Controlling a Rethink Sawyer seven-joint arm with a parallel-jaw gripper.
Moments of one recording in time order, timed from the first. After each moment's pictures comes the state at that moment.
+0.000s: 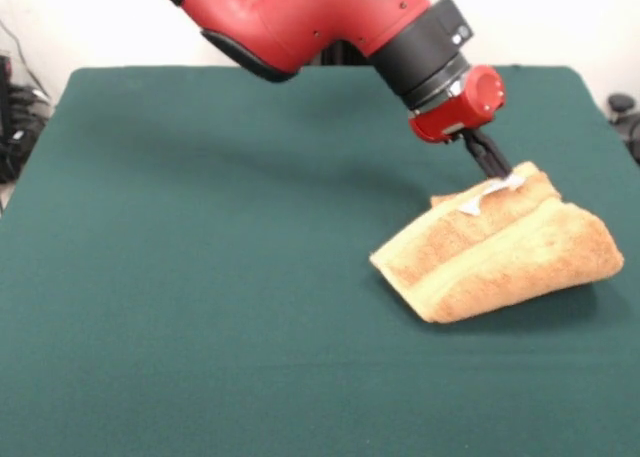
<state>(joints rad) -0.87 -0.11 0.78 1.96 -0.45 -0.07 2.31</state>
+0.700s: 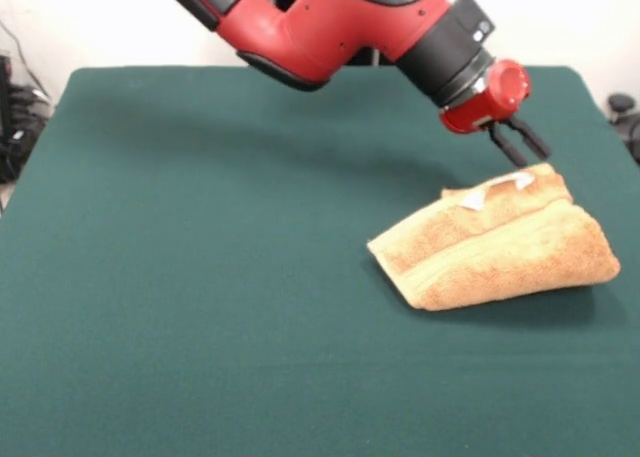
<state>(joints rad) -0.89 0.00 0.81 1.98 -0.45 -0.07 2.31</state>
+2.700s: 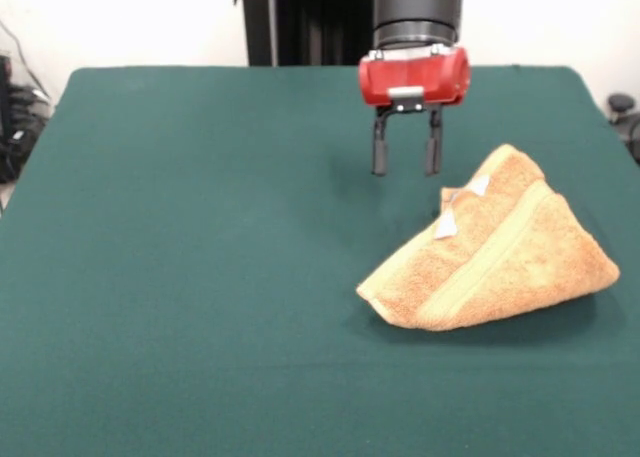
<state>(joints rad) -0.11 -0.53 -0.05 1.95 -0.16 -0.58 2.31</state>
